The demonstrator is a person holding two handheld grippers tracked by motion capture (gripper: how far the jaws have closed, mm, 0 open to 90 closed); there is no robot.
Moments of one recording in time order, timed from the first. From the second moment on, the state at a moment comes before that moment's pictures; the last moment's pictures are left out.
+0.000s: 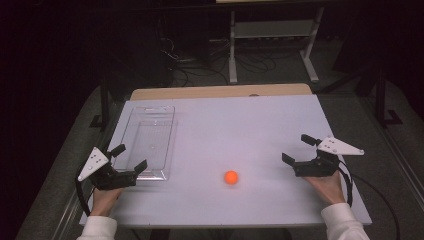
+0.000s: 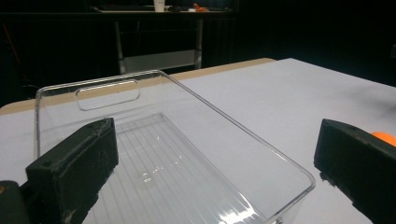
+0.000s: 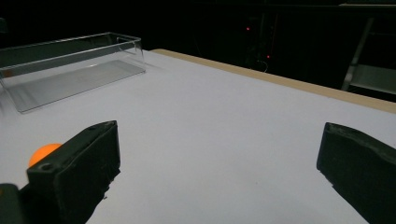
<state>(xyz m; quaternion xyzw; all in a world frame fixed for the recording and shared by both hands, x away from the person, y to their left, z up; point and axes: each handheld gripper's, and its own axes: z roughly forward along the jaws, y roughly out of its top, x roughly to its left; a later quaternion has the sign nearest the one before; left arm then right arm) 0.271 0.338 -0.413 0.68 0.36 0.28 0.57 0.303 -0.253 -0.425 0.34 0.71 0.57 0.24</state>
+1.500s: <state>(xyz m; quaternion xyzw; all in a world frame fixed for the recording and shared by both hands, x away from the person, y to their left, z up) 0.278 0.316 -0.375 0.72 0.32 0.29 0.54 0.301 -0.253 -0.427 0.35 0.71 0.56 0.24</state>
